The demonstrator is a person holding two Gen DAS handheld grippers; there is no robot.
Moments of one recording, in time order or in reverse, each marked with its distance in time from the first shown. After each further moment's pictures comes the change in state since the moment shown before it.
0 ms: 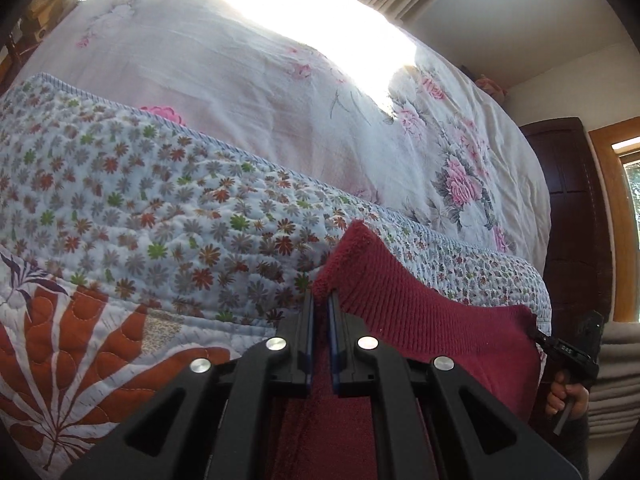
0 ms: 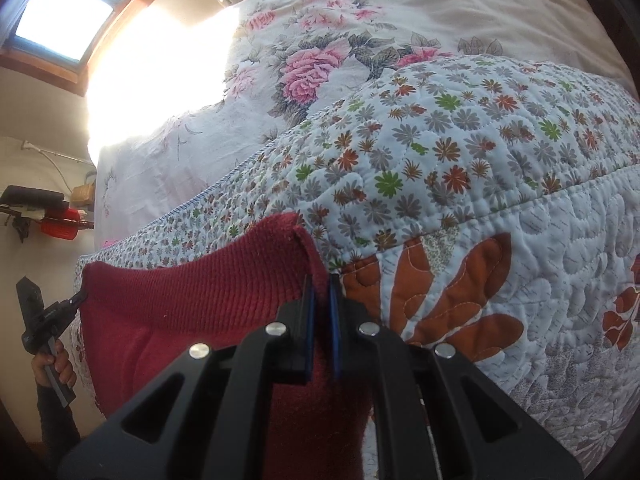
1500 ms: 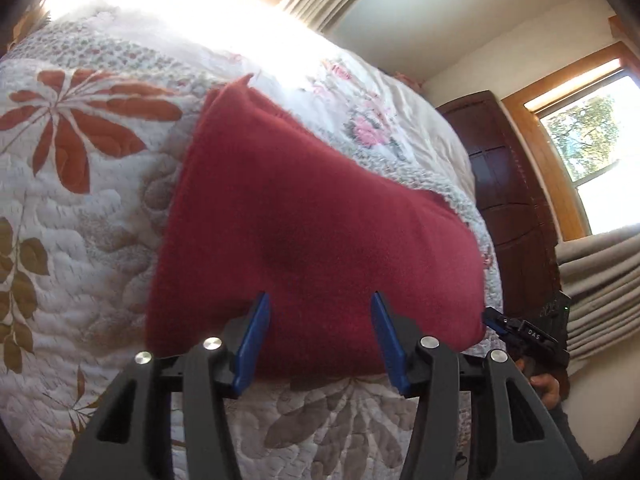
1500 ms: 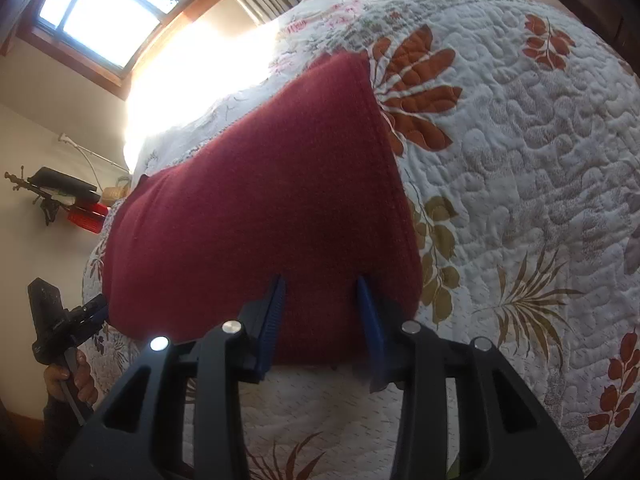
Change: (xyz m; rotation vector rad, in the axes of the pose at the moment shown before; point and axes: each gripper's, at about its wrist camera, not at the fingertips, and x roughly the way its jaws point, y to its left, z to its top) left arm -0.045 0.008 -0.237 0.045 -0.011 -0.134; right arm -0.043 -0.003 -0.244 -0.020 -0.130 0.080
